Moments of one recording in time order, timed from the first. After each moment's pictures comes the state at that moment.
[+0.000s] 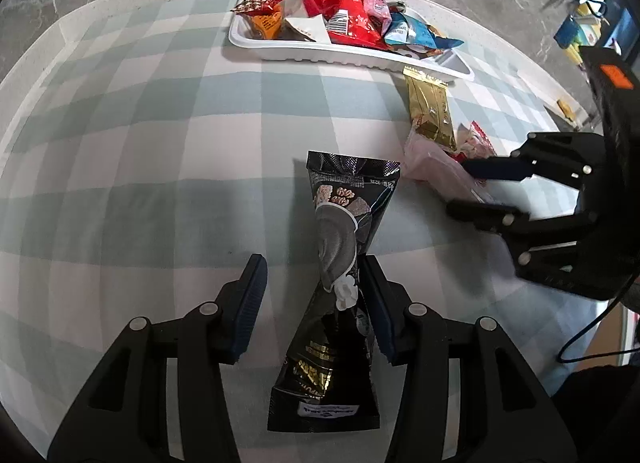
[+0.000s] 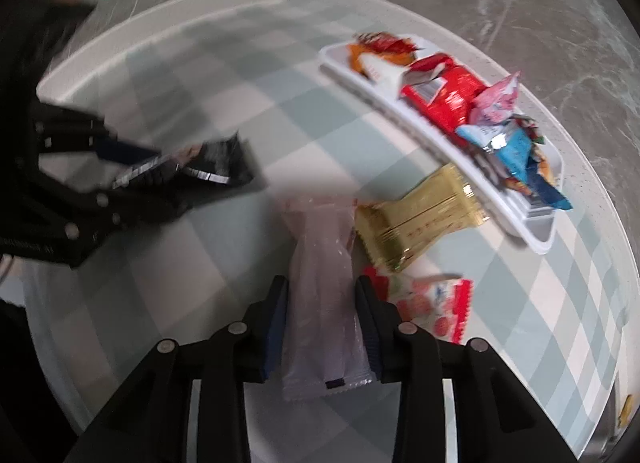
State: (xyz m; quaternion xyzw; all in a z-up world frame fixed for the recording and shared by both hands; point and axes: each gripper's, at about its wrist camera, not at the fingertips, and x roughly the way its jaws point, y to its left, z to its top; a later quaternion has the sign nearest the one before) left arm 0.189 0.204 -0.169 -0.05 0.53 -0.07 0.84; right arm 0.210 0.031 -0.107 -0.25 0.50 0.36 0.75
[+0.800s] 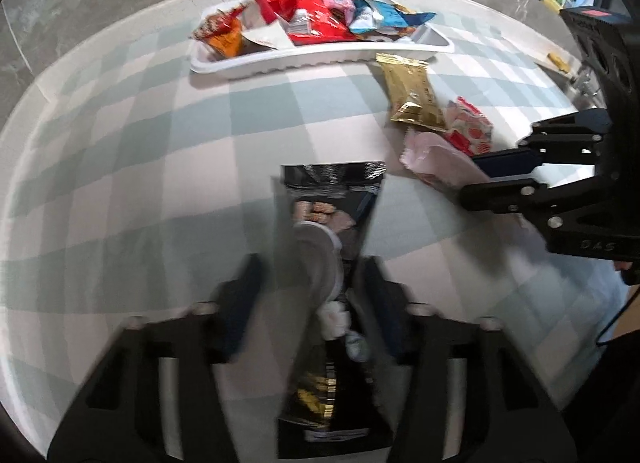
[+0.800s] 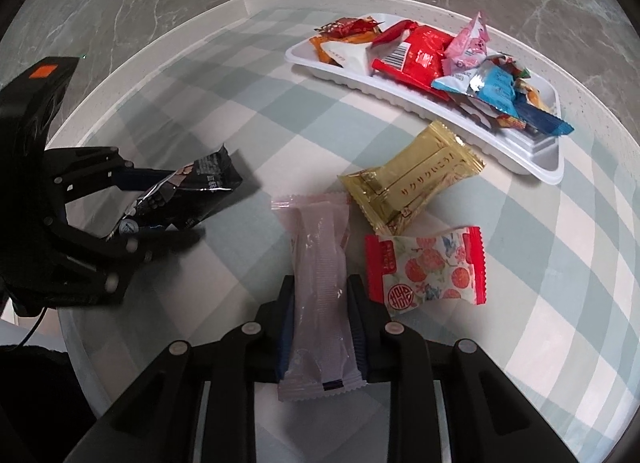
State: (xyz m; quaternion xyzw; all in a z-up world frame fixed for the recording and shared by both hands) left arm 0.196 0.184 -0.174 0.04 0.51 -0.08 0.86; right arm 0.216 0.001 -0.107 -0.12 0.54 0.35 0.75
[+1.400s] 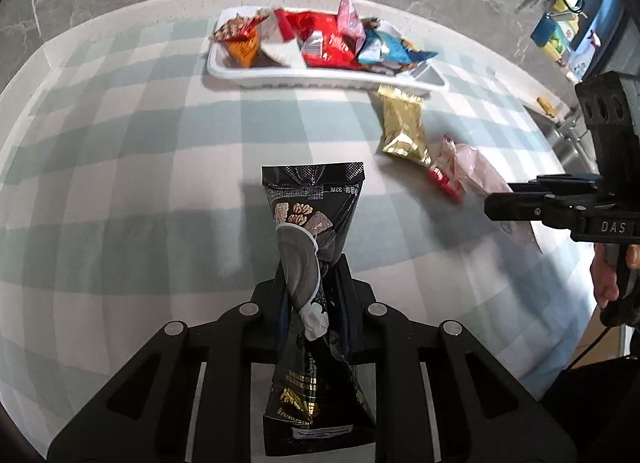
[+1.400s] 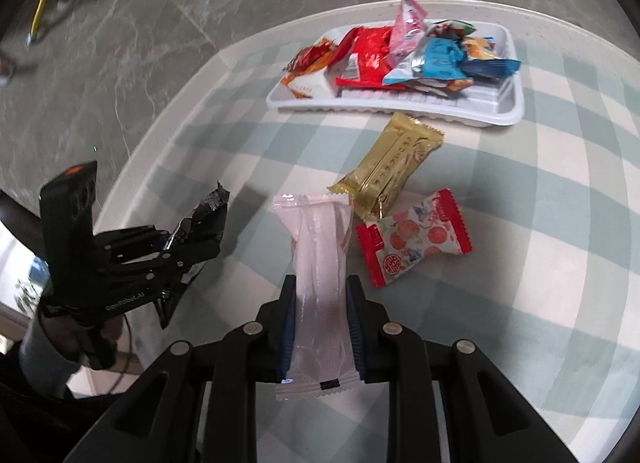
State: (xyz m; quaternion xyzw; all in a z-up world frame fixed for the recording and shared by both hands) left arm 0.190 0.203 -0.150 -0.05 0.50 -0.11 0.86; right arm 0.227 -0.050 -0.083 0.07 0.58 0.35 0.74
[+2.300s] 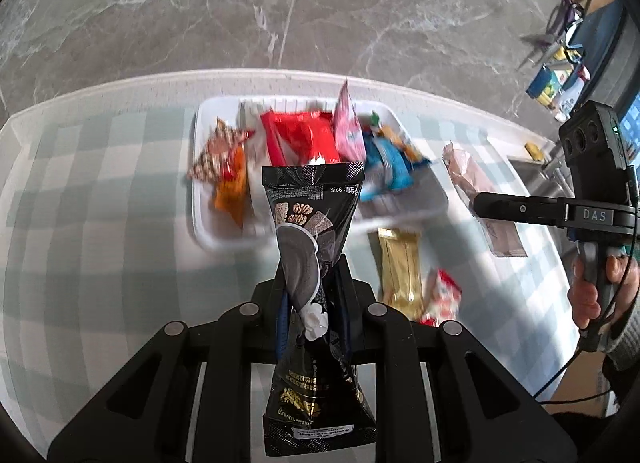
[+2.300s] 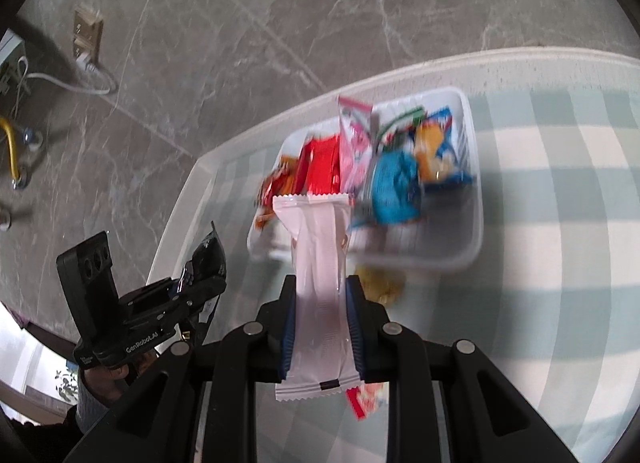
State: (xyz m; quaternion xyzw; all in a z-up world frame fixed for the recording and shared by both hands) left arm 0.317 0.218 -0.082 -0.07 0.46 -0.14 0.87; right arm 0.339 -0.079 -0.051 0.21 0.54 0.29 0.76
